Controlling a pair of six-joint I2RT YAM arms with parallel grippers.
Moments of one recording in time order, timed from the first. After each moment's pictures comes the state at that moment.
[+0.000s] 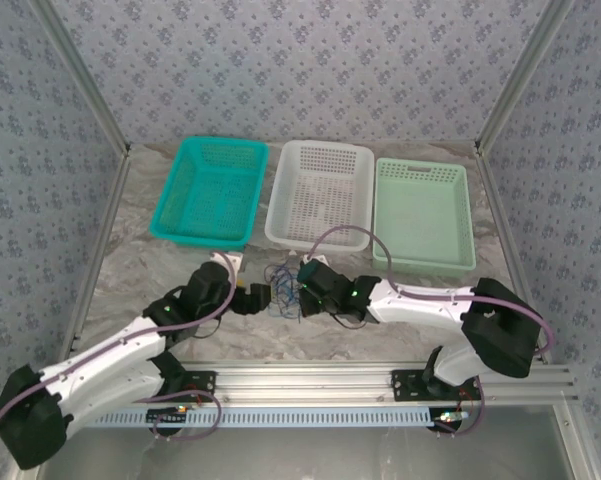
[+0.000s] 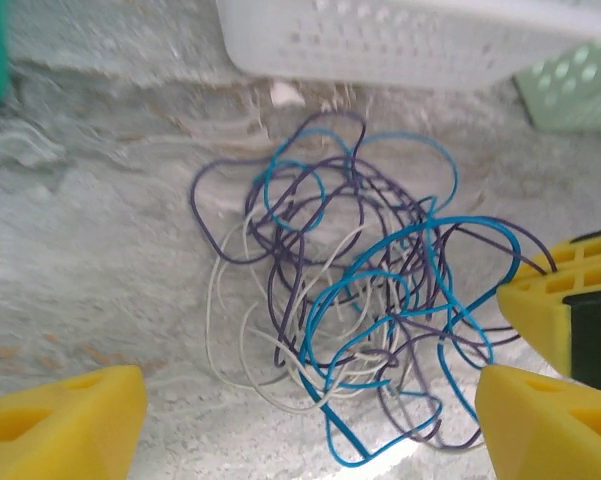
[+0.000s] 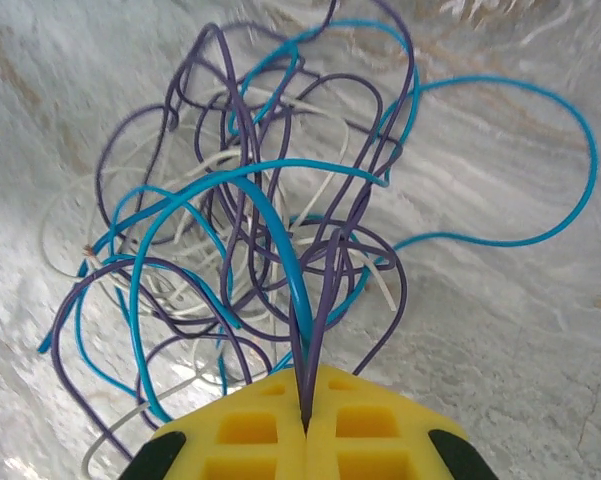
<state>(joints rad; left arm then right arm) -0.78 0.86 0.40 -0.22 0.00 -0.54 1.05 1.45 0.75 -0.23 0.14 0.65</state>
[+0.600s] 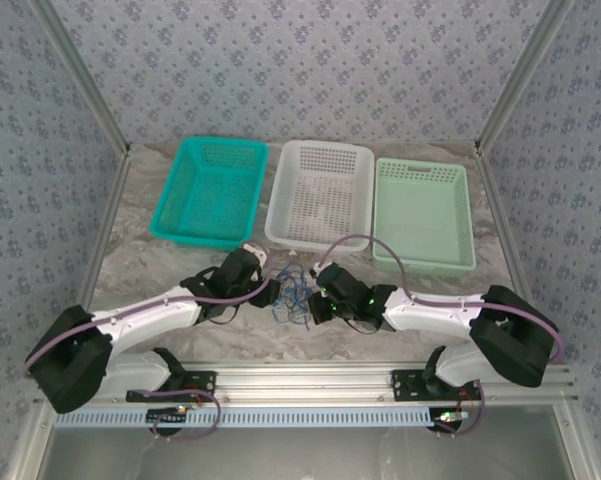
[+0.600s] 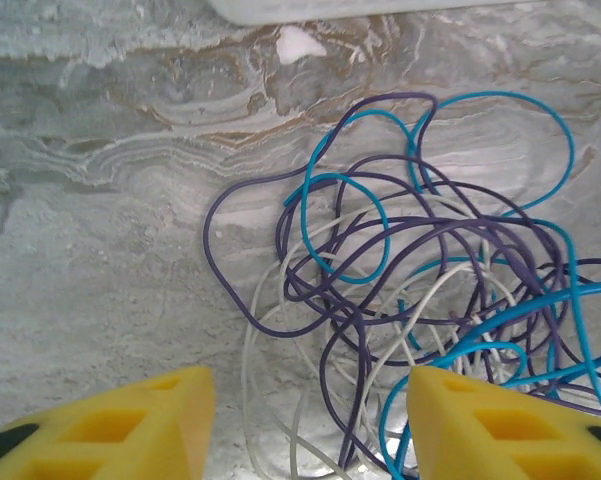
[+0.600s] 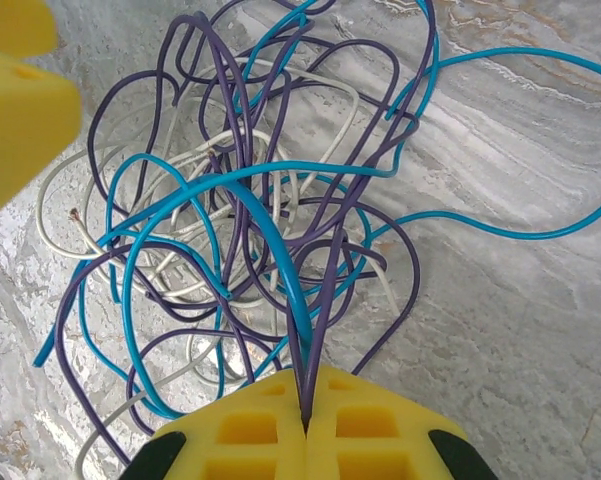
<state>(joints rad) -0.80 1.24 0.56 -0.18 -0.05 -0.42 0.98 1.36 0.59 -0.08 0.01 0.56</state>
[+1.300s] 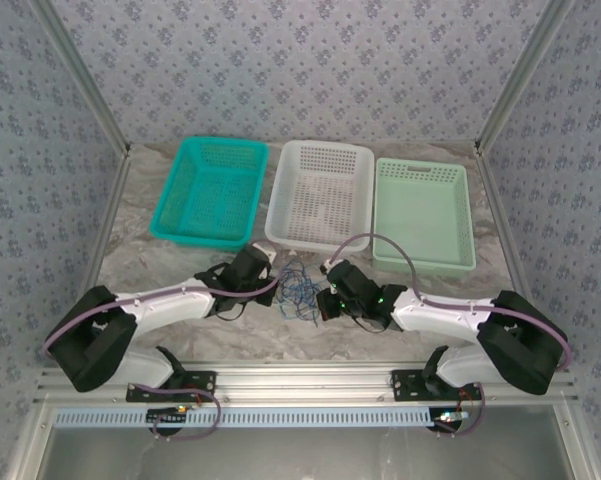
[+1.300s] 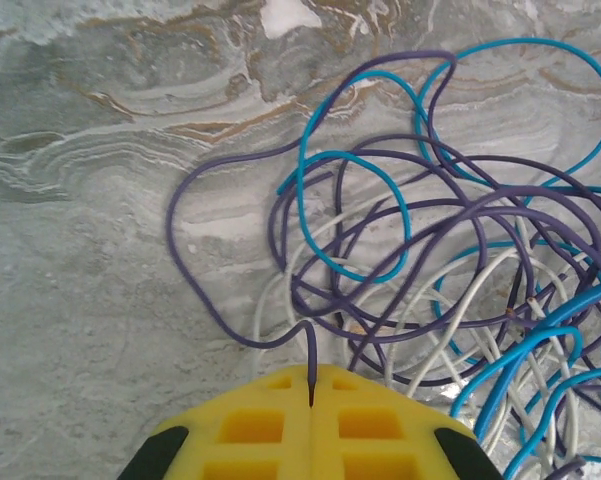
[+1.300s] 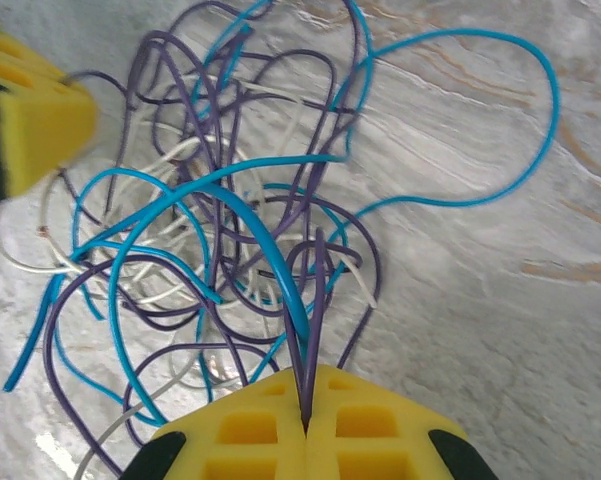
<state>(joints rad) -0.80 1.35 0.59 -0.14 -0.04 -0.42 0.92 1.32 0.54 -0.08 0.01 0.55</state>
